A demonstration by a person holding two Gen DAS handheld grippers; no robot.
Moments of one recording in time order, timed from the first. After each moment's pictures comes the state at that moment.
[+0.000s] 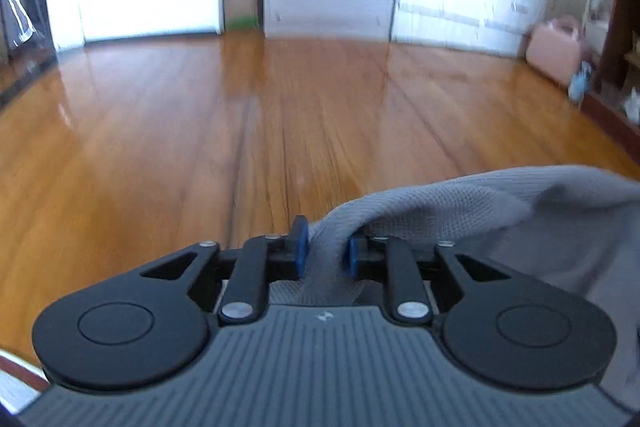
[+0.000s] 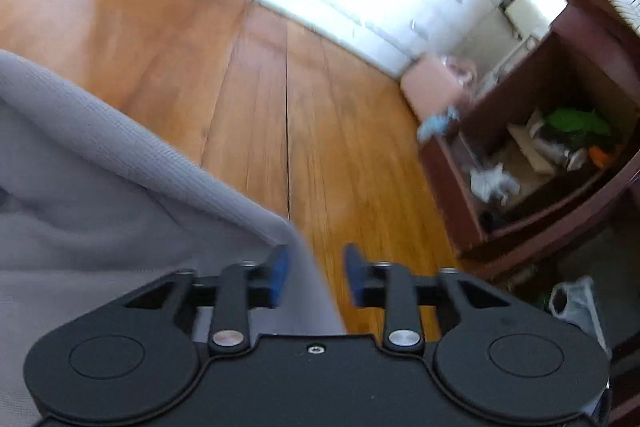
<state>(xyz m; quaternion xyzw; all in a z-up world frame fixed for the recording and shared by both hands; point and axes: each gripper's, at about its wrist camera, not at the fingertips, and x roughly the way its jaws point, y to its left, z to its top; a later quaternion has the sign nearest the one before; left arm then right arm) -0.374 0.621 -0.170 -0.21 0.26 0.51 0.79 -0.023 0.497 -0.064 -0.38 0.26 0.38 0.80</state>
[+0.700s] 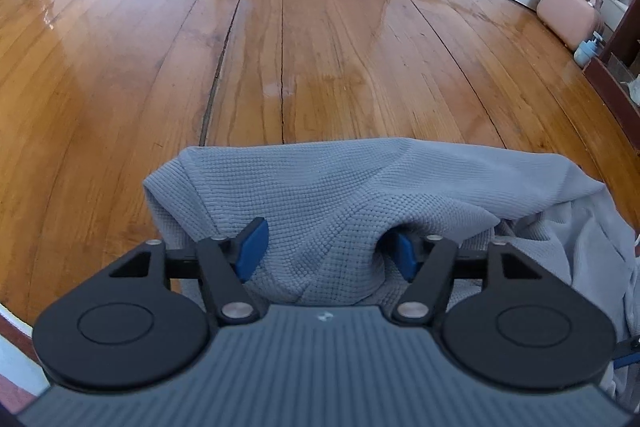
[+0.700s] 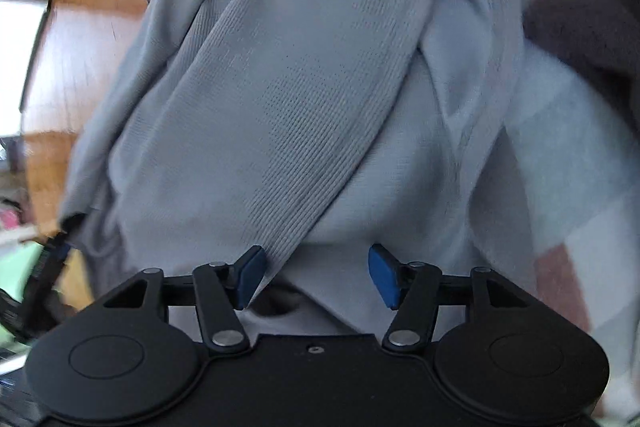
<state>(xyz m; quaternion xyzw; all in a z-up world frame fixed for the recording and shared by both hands) -0.374 0.650 -0.230 -0.33 0.31 0.47 0.76 -0.021 0.396 -0.174 -0.03 0.74 0.35 0.58</state>
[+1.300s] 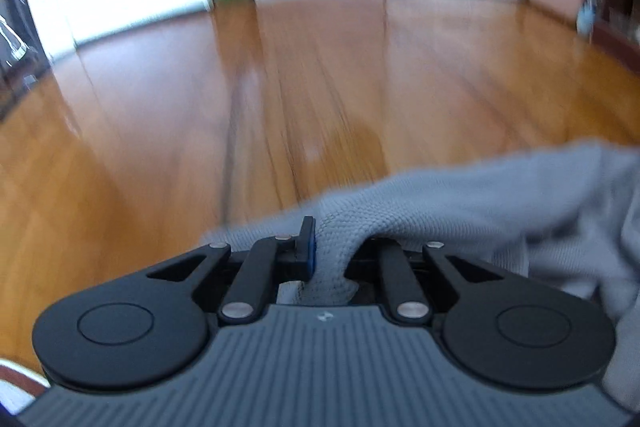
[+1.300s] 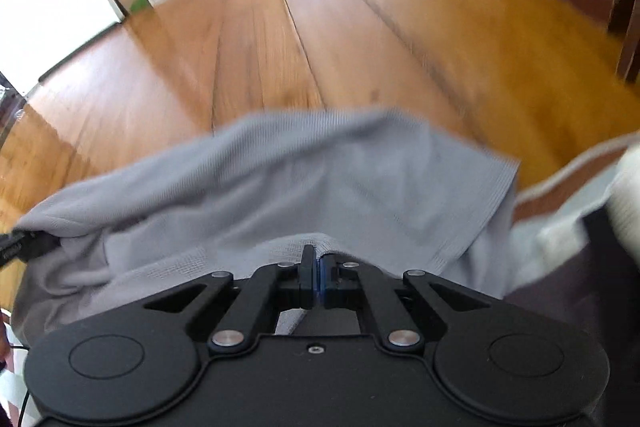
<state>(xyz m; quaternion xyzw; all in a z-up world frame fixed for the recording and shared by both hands) -0.354 0.635 -0.198 -0.16 0.30 0.53 0.78 -0.027 0.418 -0.084 -0.13 0.46 0.46 0.75</state>
